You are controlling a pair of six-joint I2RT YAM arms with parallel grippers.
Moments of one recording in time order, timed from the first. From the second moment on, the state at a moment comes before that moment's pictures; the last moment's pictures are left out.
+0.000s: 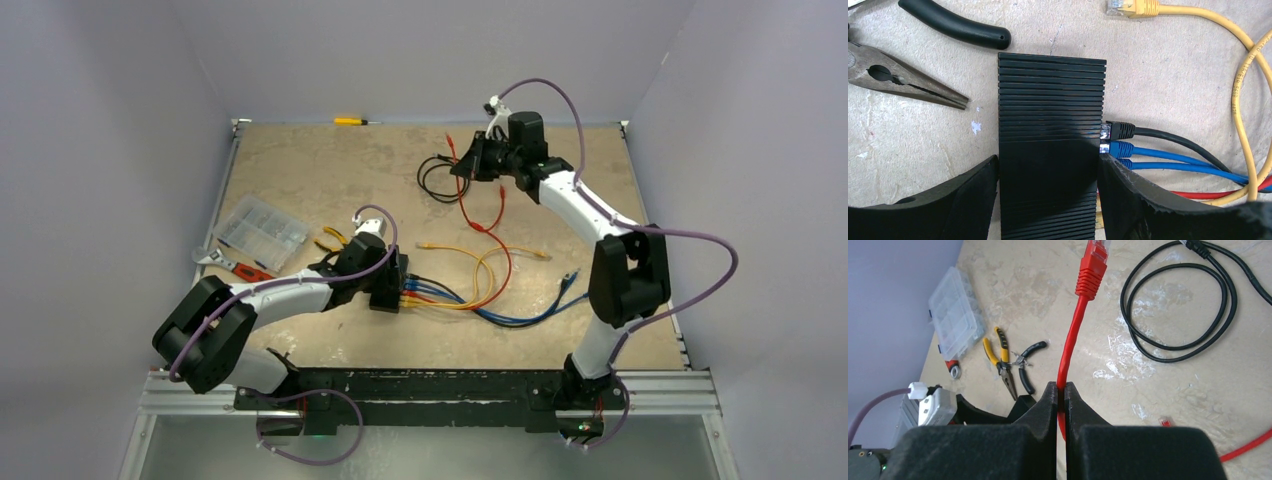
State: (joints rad) left arm -0.68 1.43 0.59 -0.02 -0.12 -0.64; right arm 0.32 1.74 1.40 -0.15 -0.45 0.42
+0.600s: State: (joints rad) left arm -0.68 1.43 0.59 -0.02 -0.13 -0.63; right arm 0.30 2.02 1.74 -0.15 -0.54 0.45
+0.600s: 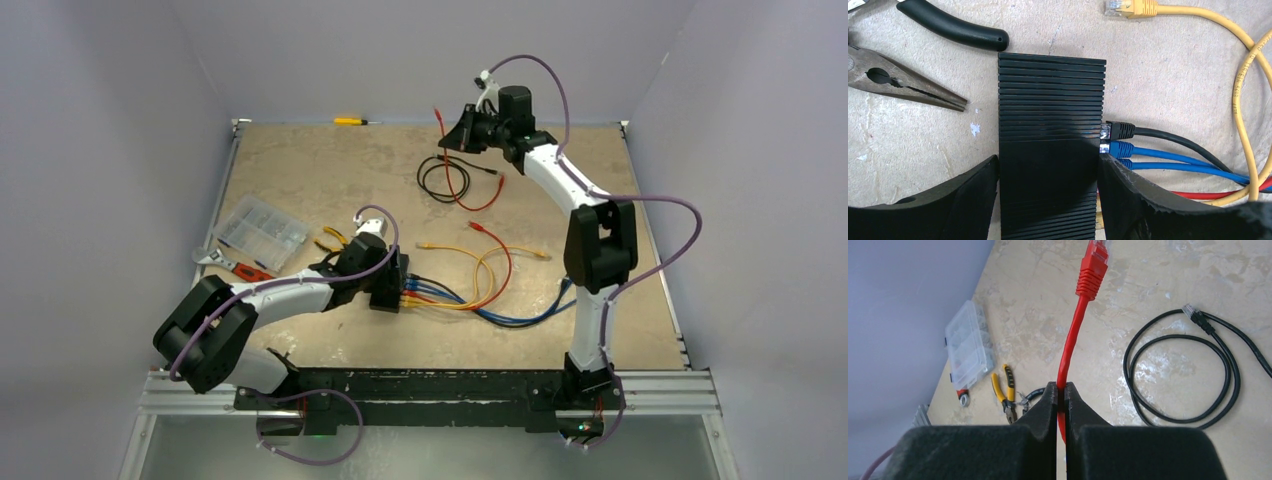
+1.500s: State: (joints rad) left arm -0.68 1.42 0.59 -0.02 -0.13 -0.62; right arm 0.29 2.34 2.19 -0.27 -0.57 0.47
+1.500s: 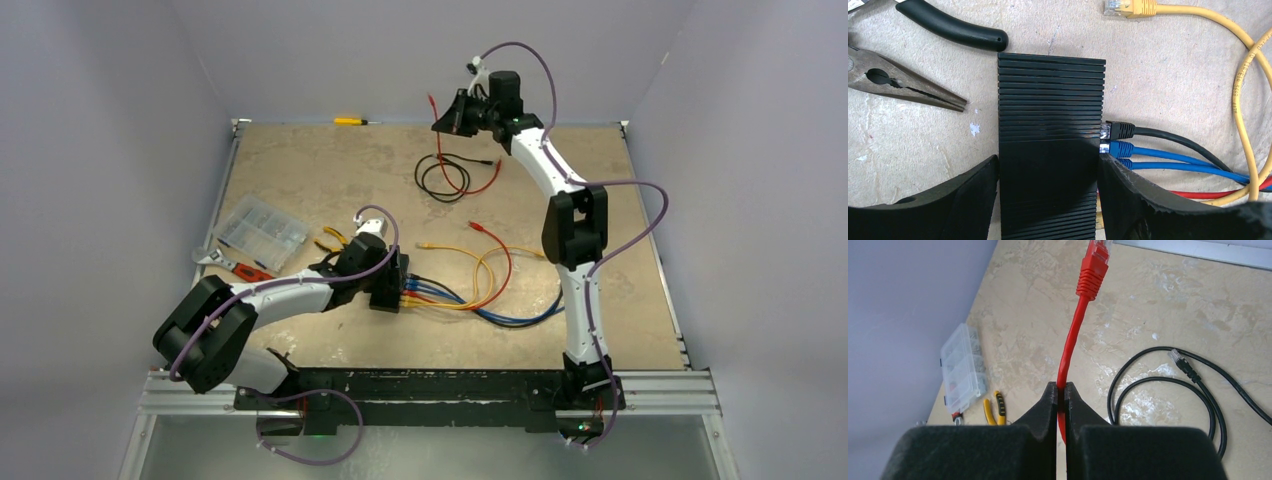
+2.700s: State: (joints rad) left arm -0.68 1.37 0.55 0.00 -0.11 -0.63; right arm 0.27 2.00 1.66 -0.17 -0.39 0.38
